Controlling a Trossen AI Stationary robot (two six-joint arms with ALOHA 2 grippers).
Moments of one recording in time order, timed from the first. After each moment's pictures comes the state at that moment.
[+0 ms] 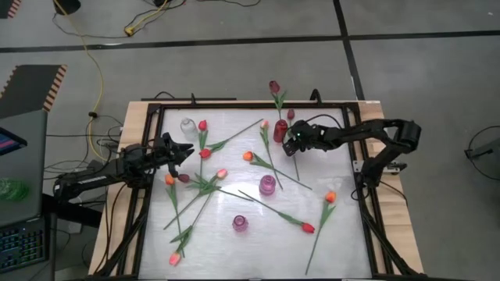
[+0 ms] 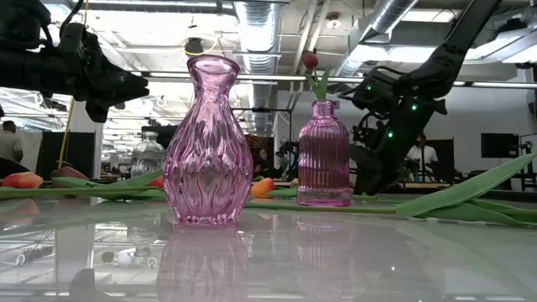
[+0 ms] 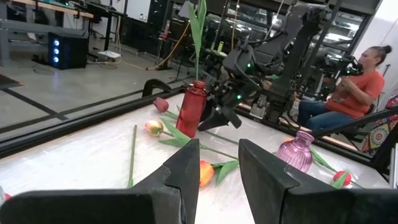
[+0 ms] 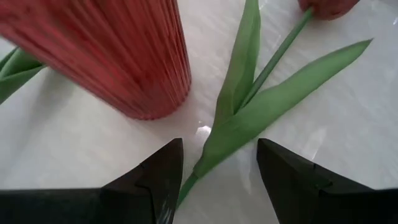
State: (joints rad) left arm 0.27 0.01 0.02 0.00 -0.09 -0.30; right arm -0.47 1.60 0.61 0.06 0.25 0.41
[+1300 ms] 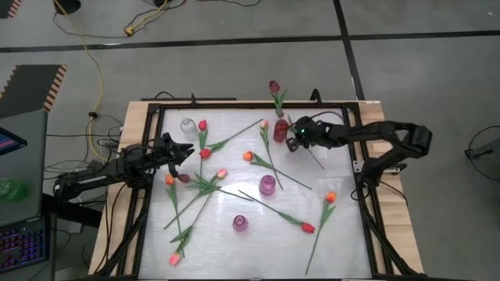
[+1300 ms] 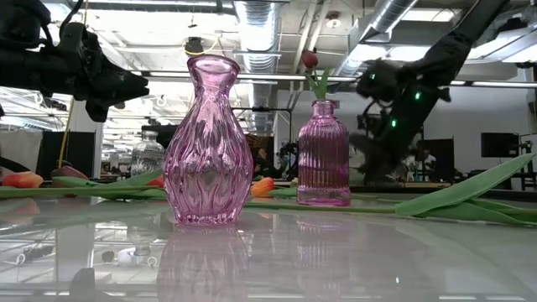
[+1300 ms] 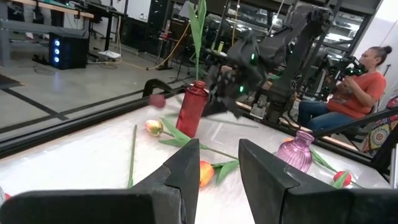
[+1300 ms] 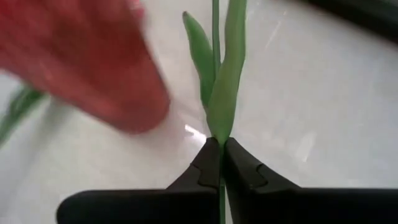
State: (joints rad) left arm 0.27 0.01 0.02 0.00 -0.09 -0.30; right arm -0.49 1.45 0.62 -0.08 0.30 0.42
